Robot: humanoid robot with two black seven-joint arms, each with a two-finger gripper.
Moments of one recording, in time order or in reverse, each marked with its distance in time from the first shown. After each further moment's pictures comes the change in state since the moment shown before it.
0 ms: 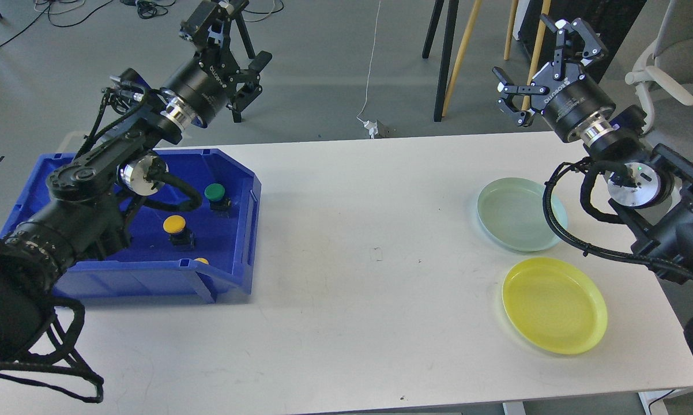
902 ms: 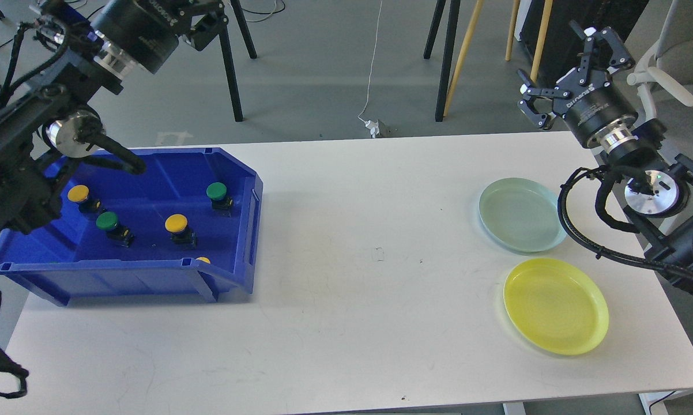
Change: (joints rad) left arm -0.125 0.333 0.083 -0.460 0.173 -0.001 0.000; right arm -0.044 -0.057 0.038 0.006 0.060 0.000 0.008
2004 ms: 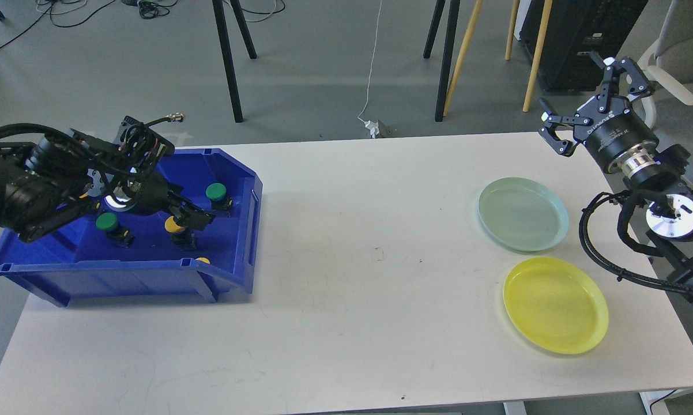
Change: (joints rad) left arm -0.169 -0.080 1.086 0.293 0.846 0.244 0.000; right arm -0.079 -0.039 -0.007 0.007 0.000 0.000 -0.007
